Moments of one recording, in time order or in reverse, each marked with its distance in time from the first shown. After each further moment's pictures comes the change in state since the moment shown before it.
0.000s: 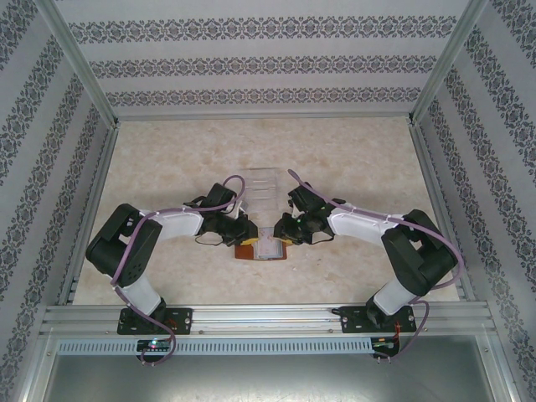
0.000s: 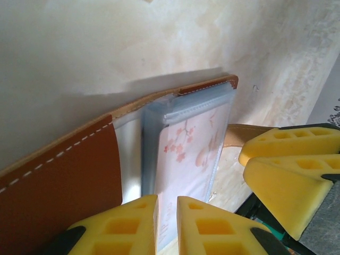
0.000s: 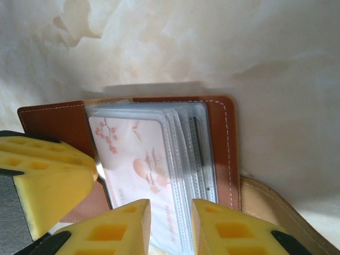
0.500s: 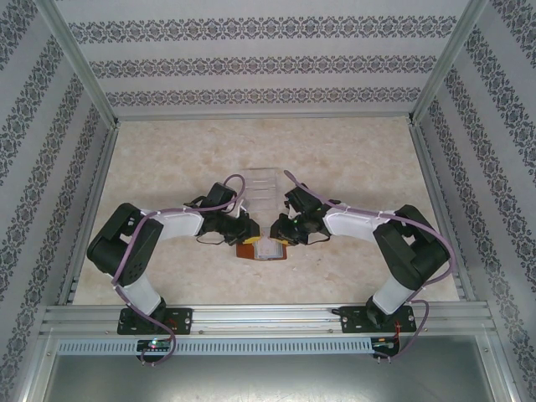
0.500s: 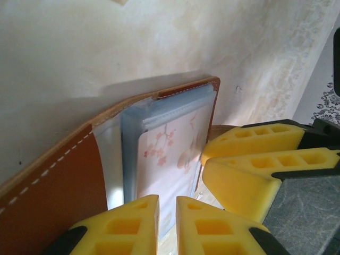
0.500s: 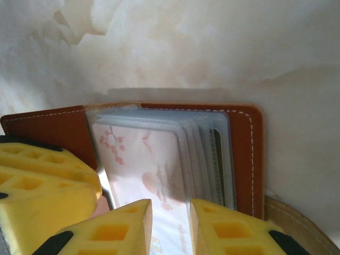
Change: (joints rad) left arm 0.000 0.010 -0.007 0.057 0.034 -0.034; right arm 0.009 0.058 0.000 0.069 -0.033 0.019
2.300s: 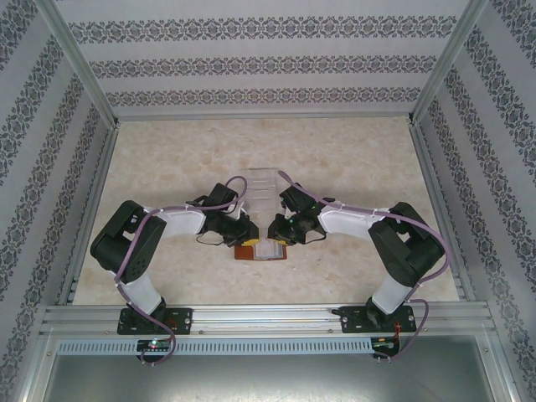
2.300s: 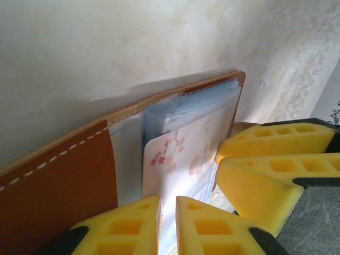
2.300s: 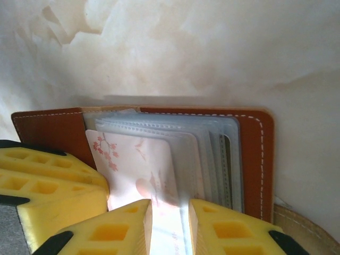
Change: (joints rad) left arm -0.001 0.027 0.030 -0.084 -0.016 0.056; right arm 0.027 0.034 0.053 -0.062 0.044 -0.005
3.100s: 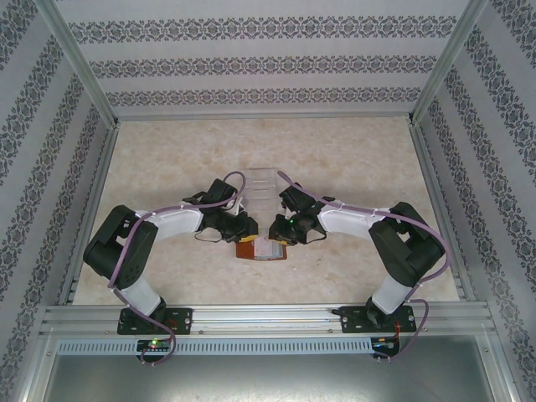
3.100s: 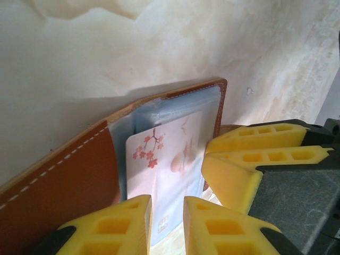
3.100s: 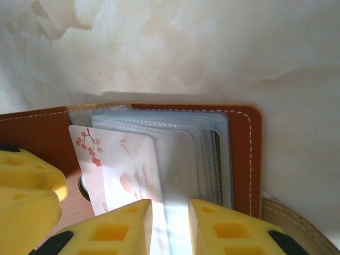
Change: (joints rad) left arm 0.000 -0.060 0.031 -0.083 -0.068 0.028; right arm 0.000 0.000 0.011 -0.035 0.011 -0.023
